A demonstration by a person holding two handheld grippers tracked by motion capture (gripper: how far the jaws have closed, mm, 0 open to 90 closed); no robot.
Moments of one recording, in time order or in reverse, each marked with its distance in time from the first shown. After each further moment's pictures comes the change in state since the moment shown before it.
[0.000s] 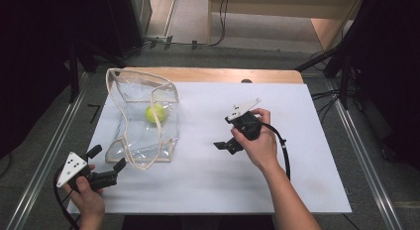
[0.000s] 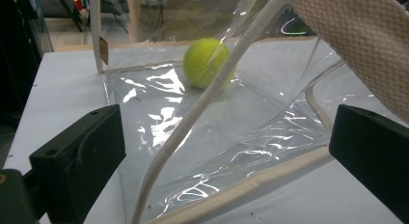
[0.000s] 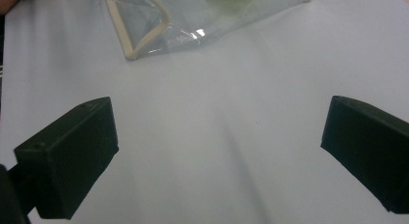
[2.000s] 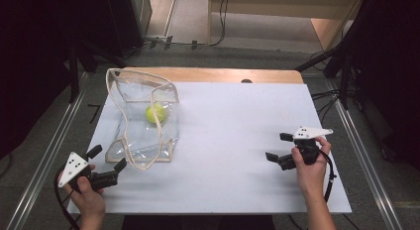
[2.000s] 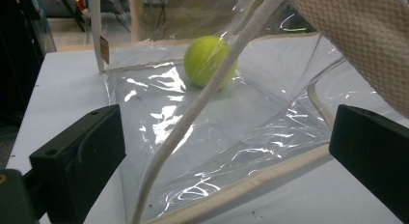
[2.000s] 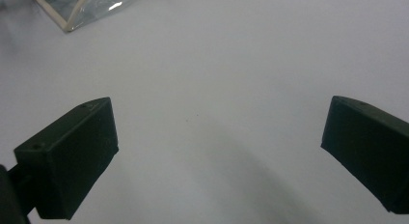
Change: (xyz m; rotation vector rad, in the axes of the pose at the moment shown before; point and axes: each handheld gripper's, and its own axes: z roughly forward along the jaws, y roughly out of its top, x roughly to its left) left arm -0.001 0.000 0.001 0.010 0.013 0.016; right arm -0.016 -0.152 -0.083 -0.192 -0.177 0.291
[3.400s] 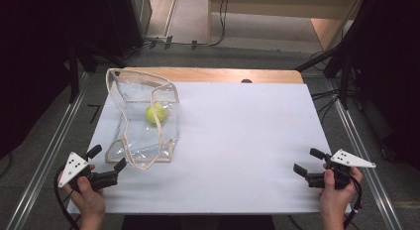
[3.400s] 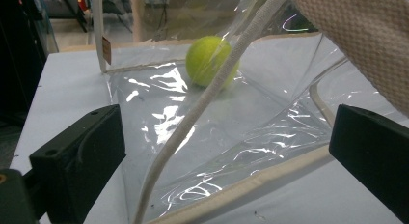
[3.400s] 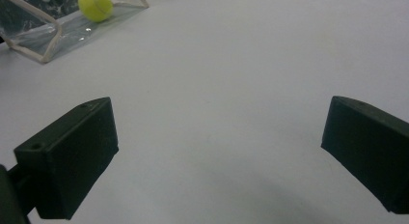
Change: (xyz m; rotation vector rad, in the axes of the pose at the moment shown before) left arm 0.000 0.000 0.000 -0.002 0.005 0.001; right arm -0.008 -0.078 -0.061 -0.220 -0.138 0.138
